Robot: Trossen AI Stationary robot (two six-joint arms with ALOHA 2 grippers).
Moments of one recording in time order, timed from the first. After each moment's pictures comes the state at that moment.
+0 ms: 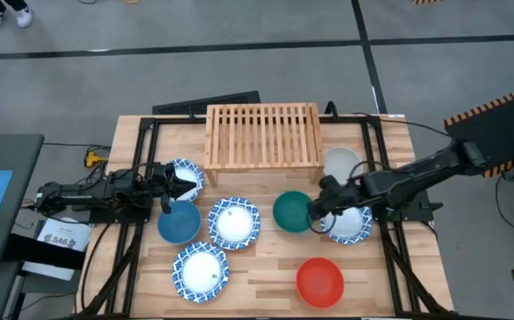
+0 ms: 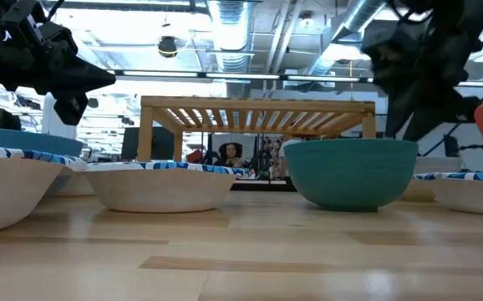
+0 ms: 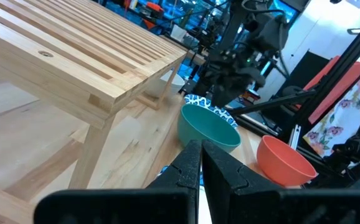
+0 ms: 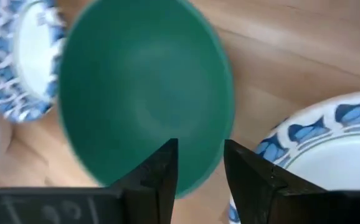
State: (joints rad) left arm 0.02 0.01 0.01 0.05 -0.13 -0.47; right arm 0.21 1.20 0.71 -0.55 0.13 1.40
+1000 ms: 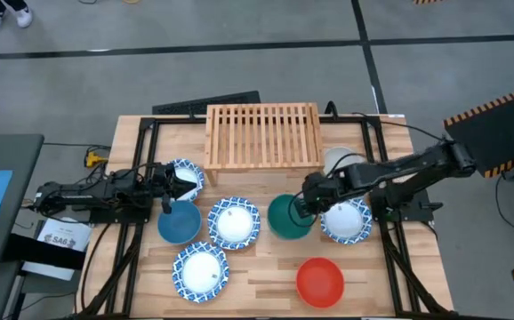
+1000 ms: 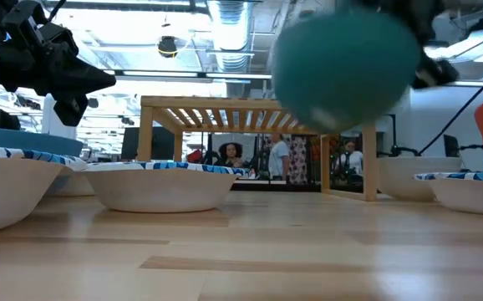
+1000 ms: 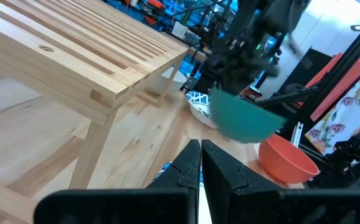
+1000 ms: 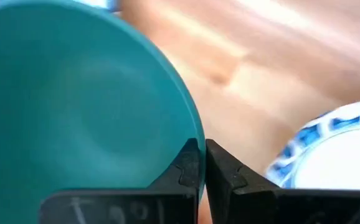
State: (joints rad) left arm 0.02 0.02 0.01 0.05 -0.13 -0.47; right arm 0.13 1.34 1.00 -0.75 -0.05 1.26
